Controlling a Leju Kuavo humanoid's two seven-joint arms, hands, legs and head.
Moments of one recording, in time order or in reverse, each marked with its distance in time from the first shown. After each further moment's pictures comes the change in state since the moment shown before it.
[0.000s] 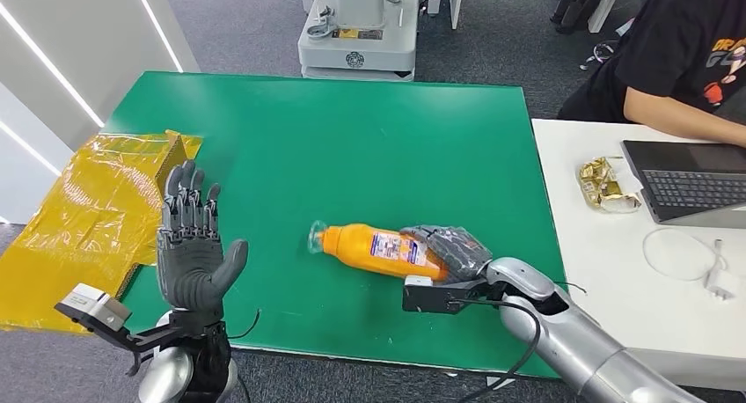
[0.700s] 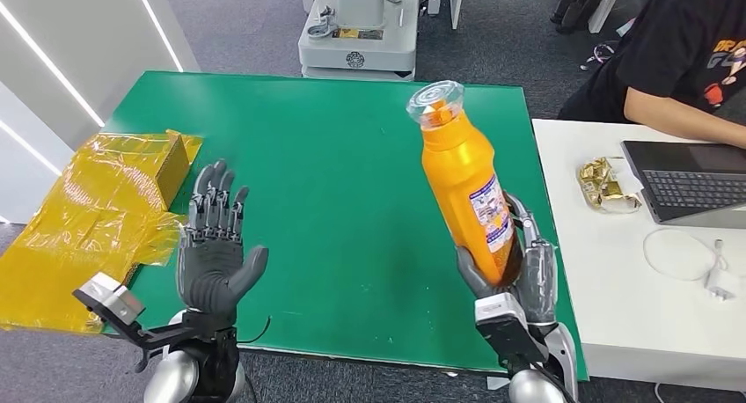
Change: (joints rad) left arm -0.002 -0.033 -0.029 -0.023 -0.005 -0.101 0.110; right arm 0.501 0.077 -0.423 -0.549 -0.046 -0.570 -0.082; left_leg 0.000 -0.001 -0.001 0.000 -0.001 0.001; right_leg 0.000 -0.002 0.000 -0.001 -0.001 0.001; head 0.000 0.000
